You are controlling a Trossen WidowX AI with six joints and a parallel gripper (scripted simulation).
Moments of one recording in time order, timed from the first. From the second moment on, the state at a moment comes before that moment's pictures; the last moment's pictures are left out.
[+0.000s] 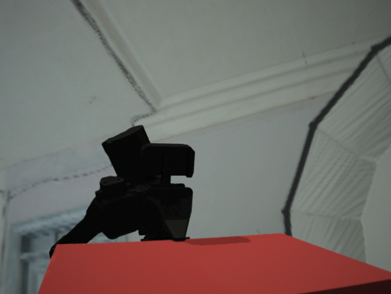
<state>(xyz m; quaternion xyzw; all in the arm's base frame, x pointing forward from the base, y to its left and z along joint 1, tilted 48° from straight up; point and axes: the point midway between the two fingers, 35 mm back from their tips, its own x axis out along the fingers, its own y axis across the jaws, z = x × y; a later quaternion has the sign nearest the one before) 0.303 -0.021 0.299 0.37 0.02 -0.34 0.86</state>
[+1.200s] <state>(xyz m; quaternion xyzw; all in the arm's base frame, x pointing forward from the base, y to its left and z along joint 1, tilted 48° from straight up) 0.283 -0.064 0.346 0.37 0.01 -0.34 0.86</state>
